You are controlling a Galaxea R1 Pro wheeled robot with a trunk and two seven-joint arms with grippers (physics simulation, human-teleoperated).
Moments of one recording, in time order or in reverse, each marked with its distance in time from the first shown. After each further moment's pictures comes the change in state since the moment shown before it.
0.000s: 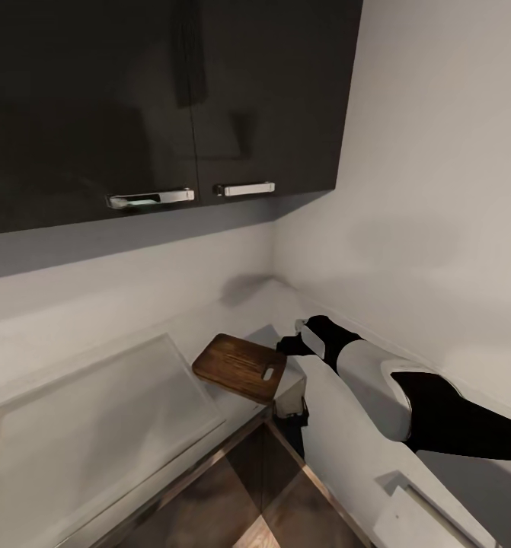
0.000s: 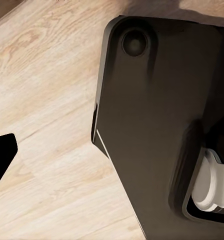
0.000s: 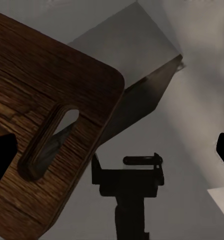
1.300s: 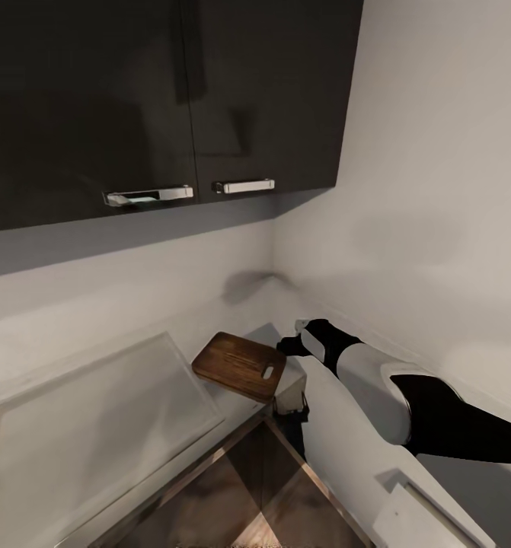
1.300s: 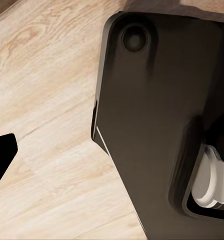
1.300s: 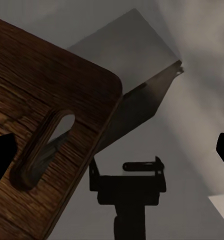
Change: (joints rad) left arm 0.000 -0.001 -0.001 0.000 0.000 0.000 -0.001; right arm 0.014 0.000 0.005 0.002 0.000 -0.055 -0.003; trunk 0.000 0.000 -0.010
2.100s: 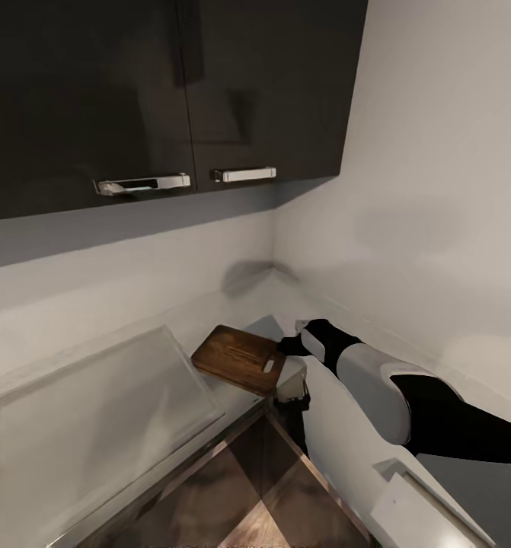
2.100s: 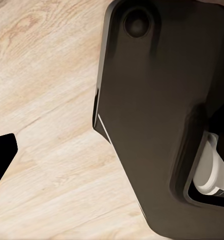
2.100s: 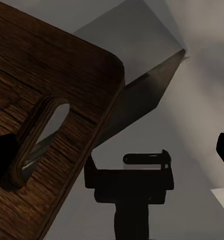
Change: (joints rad) left arm 0.000 0.000 0.001 0.000 0.000 0.000 -0.001; right arm 0.000 0.000 0.000 0.000 -0.001 0.000 0.002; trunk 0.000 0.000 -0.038
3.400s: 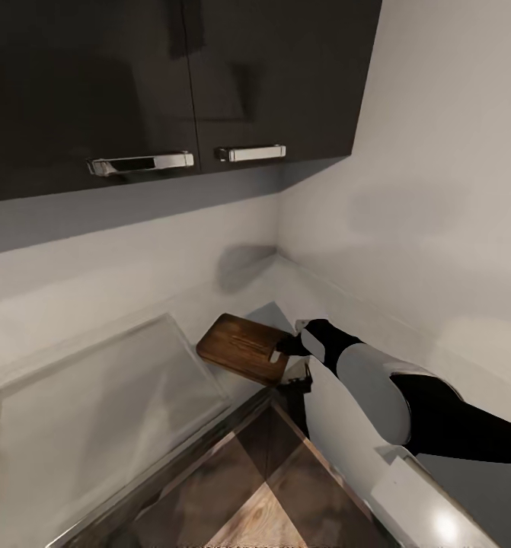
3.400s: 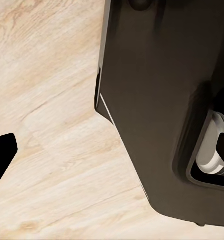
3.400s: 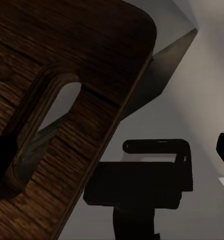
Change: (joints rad) left arm 0.000 -0.001 -0.002 0.000 0.000 0.000 -0.001; right arm 0.000 0.000 0.000 0.000 0.000 0.000 0.000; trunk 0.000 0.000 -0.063
